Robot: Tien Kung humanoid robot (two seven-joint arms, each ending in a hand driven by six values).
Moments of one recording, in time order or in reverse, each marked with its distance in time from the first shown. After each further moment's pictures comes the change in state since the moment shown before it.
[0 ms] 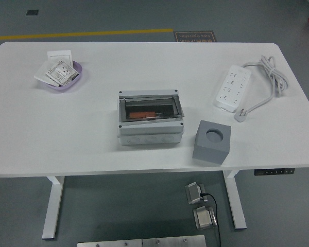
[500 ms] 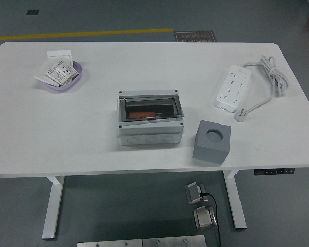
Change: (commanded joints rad) left arm 0.000 -0.010 0.014 0.000 -0.021 0.007 0.006; right arm 0.017 0.014 -0.002 -0.008 -0.007 0.006 0.004
